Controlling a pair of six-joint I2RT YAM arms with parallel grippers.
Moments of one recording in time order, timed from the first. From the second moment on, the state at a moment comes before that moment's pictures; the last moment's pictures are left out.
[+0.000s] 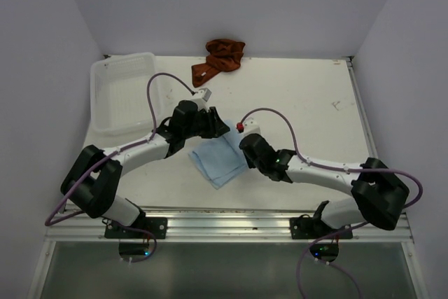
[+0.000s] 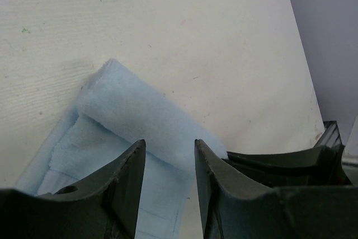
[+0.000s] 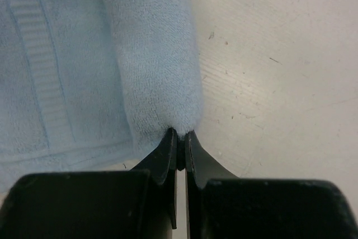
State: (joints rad) left arm -0.58 1.49 0.81 0.21 0.23 -0.62; right arm 0.90 1.37 0.69 -0.14 0.42 0.33
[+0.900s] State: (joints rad) left arm -0.60 1.66 0.81 0.34 0.30 -0.72; right arm 1.24 1.64 0.84 -0.22 0.87 0.19
